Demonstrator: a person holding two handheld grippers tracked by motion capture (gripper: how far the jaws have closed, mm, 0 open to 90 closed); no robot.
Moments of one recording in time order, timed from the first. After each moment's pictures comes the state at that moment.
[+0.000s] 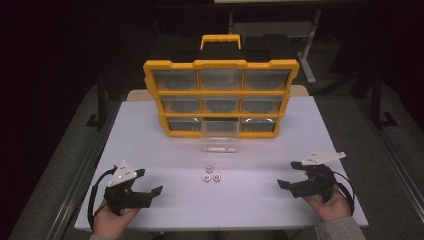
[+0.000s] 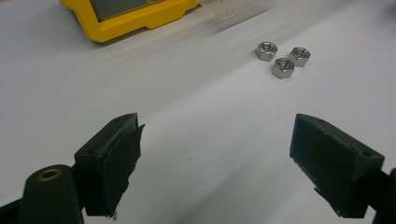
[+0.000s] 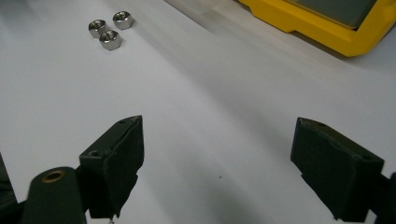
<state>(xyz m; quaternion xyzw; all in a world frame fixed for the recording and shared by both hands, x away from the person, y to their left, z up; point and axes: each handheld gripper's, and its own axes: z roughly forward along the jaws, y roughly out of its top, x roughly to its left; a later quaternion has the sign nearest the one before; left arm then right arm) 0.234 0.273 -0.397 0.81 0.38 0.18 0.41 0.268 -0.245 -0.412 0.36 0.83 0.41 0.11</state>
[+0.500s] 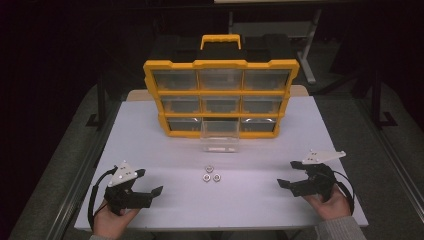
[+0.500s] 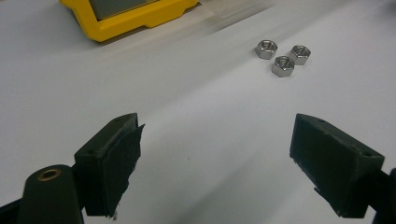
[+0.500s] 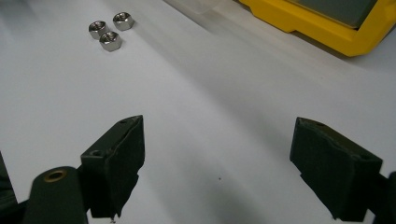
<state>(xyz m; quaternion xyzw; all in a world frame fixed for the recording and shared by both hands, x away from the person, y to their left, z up) 0.234 0.272 -0.398 0.81 0.38 0.18 0.41 0.270 -0.246 -0.412 0.36 0.83 0.41 0.11</state>
